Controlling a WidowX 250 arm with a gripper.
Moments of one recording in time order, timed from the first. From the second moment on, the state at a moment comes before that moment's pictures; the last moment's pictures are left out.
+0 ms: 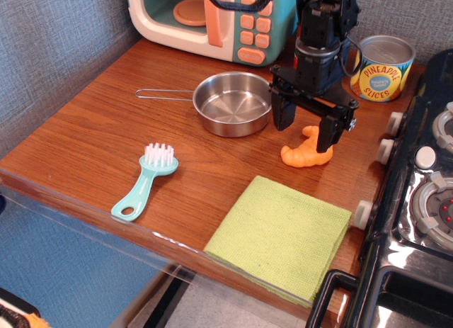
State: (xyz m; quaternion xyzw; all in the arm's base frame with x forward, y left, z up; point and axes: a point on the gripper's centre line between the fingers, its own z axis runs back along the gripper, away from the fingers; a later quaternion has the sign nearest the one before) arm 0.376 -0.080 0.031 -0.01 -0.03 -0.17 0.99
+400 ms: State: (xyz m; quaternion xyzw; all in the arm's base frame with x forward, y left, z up) arm 0.365 -0.084 0.017 -0.03 -0.01 -0.15 0.99
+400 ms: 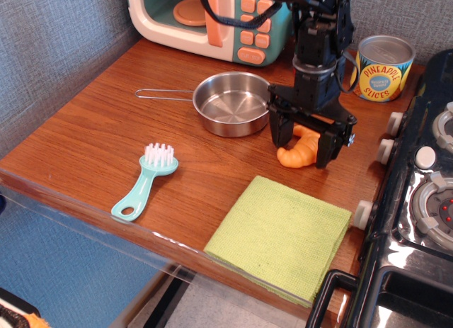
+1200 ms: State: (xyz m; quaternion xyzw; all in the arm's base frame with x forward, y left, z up) arm 0.365 -0.064 0.001 0.02 0.01 -0.12 0.99
